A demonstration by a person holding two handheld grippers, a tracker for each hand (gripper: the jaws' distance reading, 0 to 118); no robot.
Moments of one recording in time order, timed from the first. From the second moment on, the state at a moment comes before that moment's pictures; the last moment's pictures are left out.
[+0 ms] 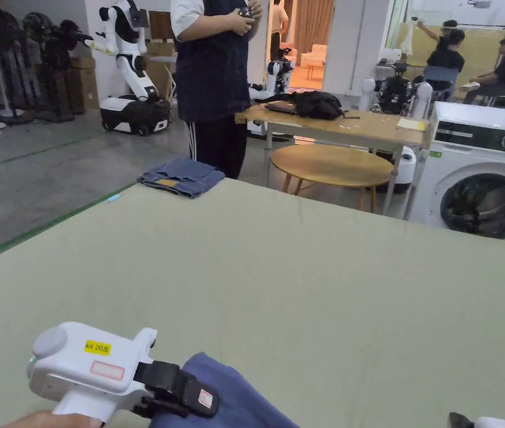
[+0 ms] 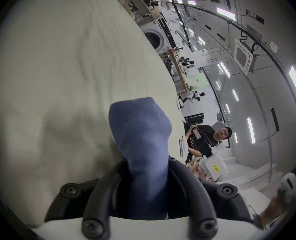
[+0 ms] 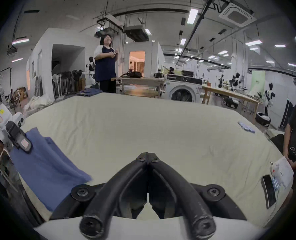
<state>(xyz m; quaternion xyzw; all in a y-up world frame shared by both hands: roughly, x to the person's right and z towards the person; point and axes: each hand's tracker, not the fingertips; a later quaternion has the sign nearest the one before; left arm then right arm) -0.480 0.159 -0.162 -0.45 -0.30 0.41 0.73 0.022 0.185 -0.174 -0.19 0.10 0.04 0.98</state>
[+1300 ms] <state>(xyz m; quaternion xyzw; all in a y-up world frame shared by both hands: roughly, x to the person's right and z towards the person) -0.668 0.258 -0.119 -0.48 0.06 0.21 0.85 0.041 0.171 -0.190 -0.20 0.08 0.04 0.97</state>
